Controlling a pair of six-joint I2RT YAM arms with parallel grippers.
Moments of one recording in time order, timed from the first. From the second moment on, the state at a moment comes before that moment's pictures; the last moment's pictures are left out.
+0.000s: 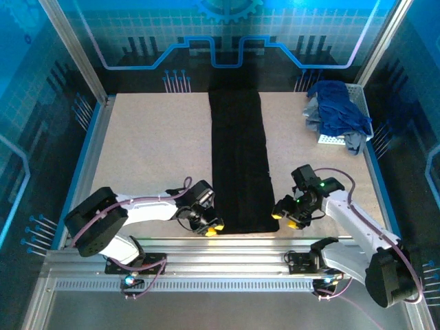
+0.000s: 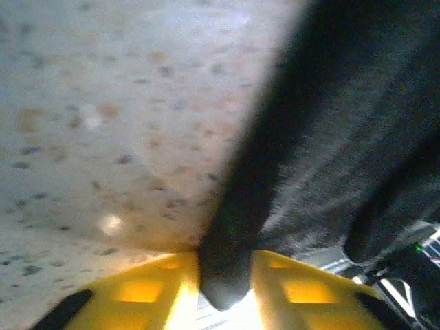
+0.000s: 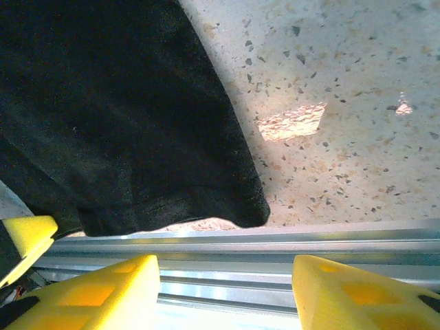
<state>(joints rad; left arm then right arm) -0.83 1.51 0.61 -0.29 0.48 -1.38 0.33 1.08 0.65 -1.03 -0.38 0.79</state>
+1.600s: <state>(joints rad) -0.88 1.21 0.47 -0.37 0.41 -1.42 0.73 1.11 0.61 -0.92 -0.31 0.93</state>
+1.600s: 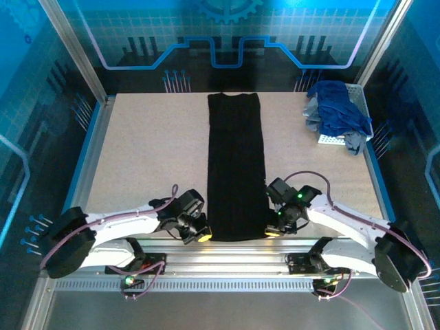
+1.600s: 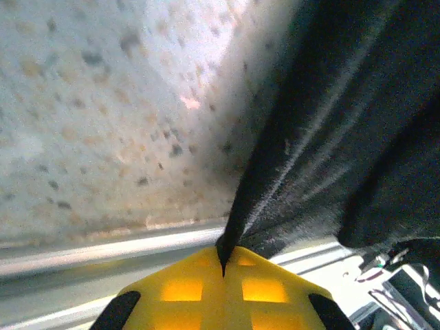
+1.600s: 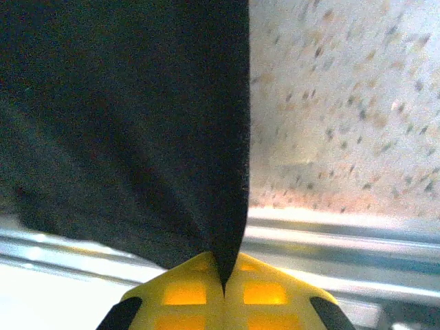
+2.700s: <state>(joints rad) -0.38 1.76 1.27 -0.47 0.36 -1.15 0.30 1.95 1.68 -1.05 -0.26 0.71</state>
